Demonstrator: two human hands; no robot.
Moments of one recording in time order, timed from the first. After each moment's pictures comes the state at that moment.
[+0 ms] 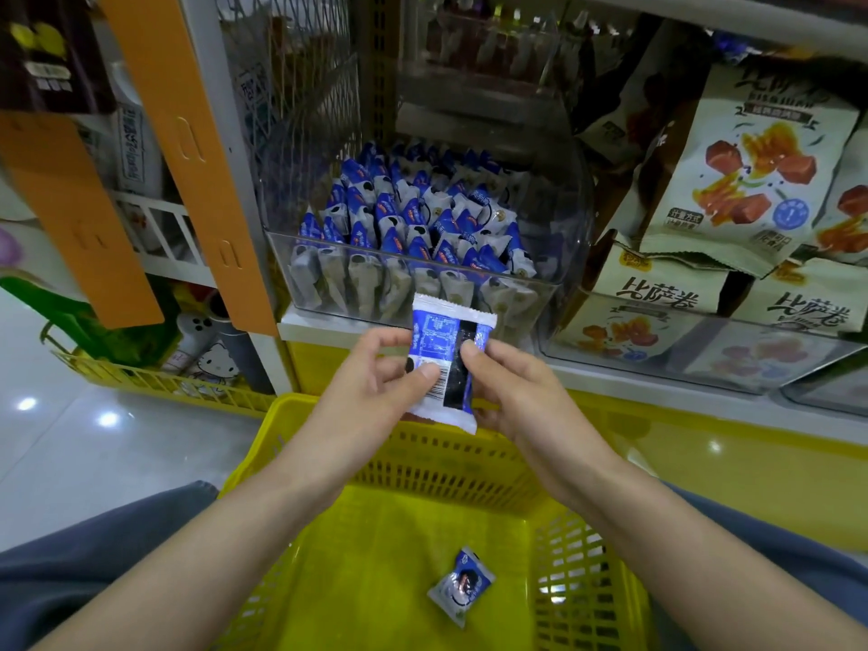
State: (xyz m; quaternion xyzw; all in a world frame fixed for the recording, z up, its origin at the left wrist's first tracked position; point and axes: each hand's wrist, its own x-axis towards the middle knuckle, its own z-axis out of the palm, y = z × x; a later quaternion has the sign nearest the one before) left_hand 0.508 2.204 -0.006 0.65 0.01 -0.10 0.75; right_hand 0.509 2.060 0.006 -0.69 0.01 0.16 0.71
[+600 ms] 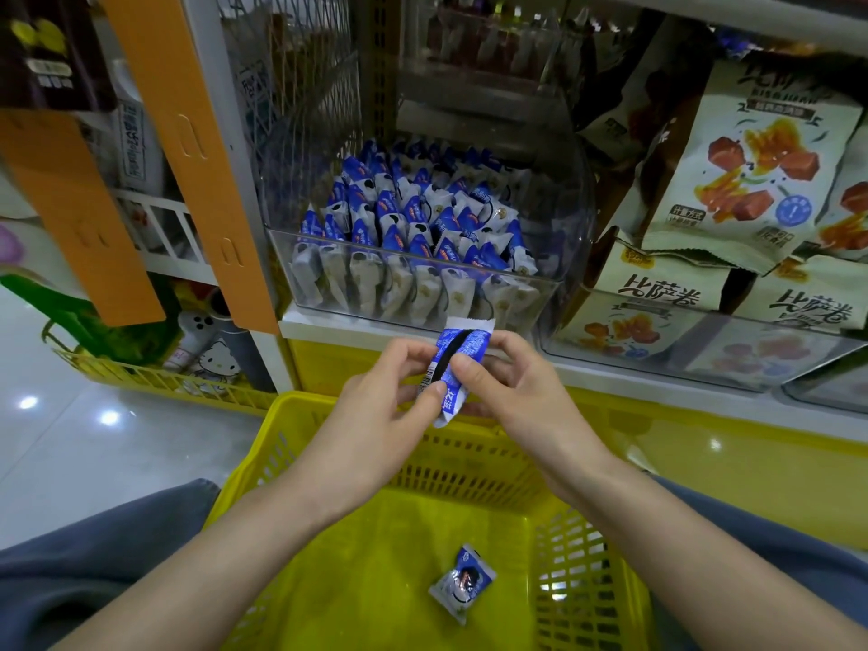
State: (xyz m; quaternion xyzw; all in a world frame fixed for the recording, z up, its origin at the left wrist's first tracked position) left_hand 0.502 2.203 -0.016 0.79 -0.10 -0.04 0.61; right_hand 0.512 2.059 -0.006 -0.71 0.01 0.09 0.70
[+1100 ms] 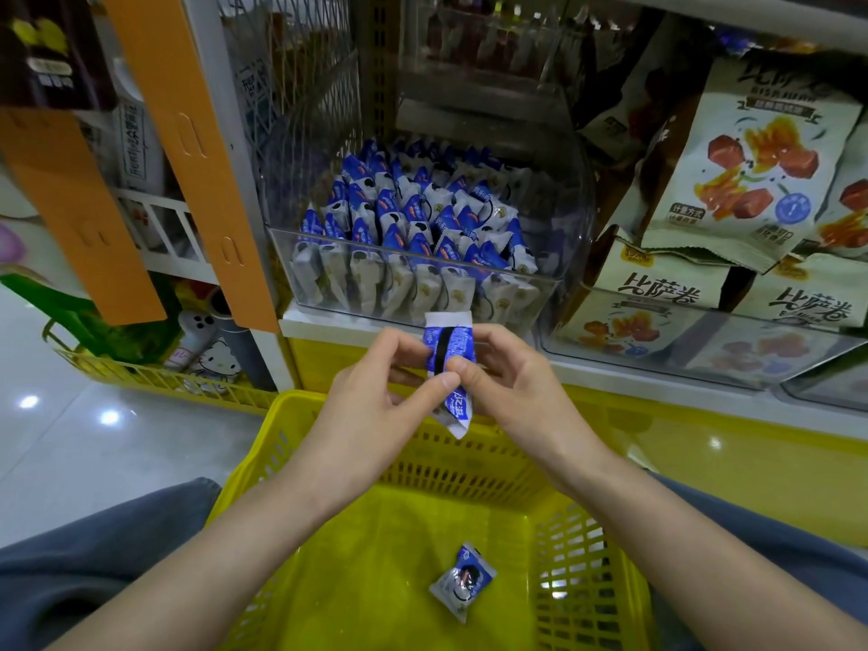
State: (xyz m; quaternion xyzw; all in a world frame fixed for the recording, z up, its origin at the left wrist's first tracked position) left_hand 0.504 2.206 -0.014 0.80 -0.09 0.01 0.59; right_hand 0.515 2.059 -0.005 -0.73 -0.07 0.08 0.68
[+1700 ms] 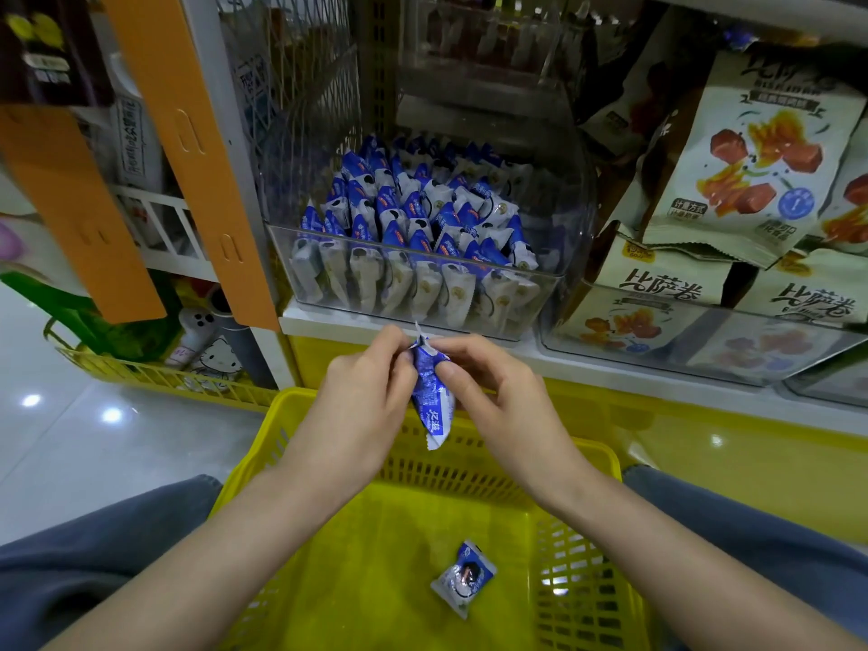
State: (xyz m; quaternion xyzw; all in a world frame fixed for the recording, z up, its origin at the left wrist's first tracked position) left_hand 0.510 2.212 -0.021 0.88 -0.11 0.09 0.46; right_hand 0.506 2.067 -0.014 -0.81 -0.13 -0.01 0.57
